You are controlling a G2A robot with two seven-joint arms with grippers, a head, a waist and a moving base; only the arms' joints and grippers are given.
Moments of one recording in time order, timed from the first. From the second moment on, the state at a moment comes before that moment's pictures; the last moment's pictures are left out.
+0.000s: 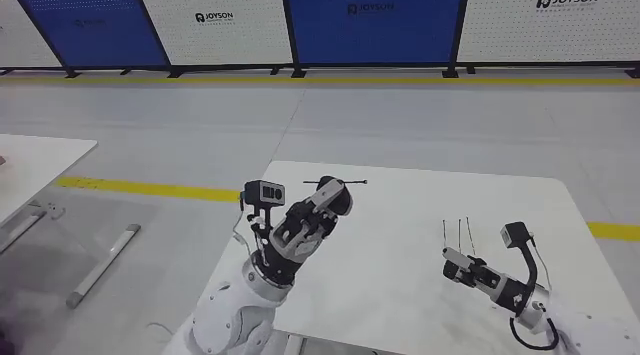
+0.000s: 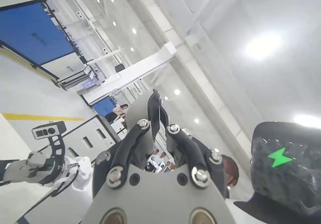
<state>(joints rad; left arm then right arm) 1.68 -1.18 -1.34 -2.28 -0.44 -0.28 -0.22 -1.44 -1.02 1.32 -1.66 0.23 -0.25 0.81</state>
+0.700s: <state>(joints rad) 1.60 -1.20 -1.20 -1.94 0.01 -0.17 -0.10 -1.44 -1.02 1.32 -1.66 0.23 -0.25 0.81</state>
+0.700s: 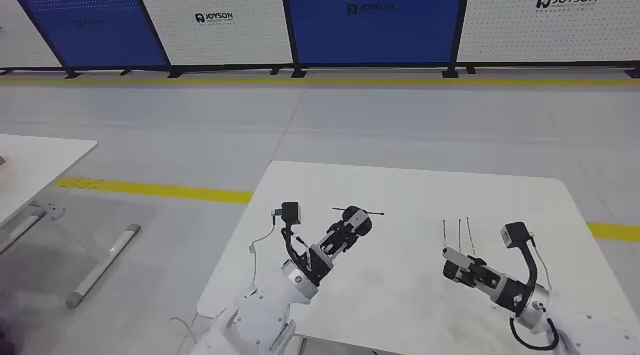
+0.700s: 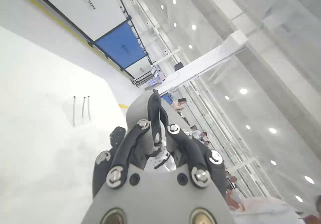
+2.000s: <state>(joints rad) 1.59 -1.18 -1.24 -1.87 0.09 -0.10 -0.32 -1.44 -1.02 1.32 -1.66 0.23 -0.25 0.81</state>
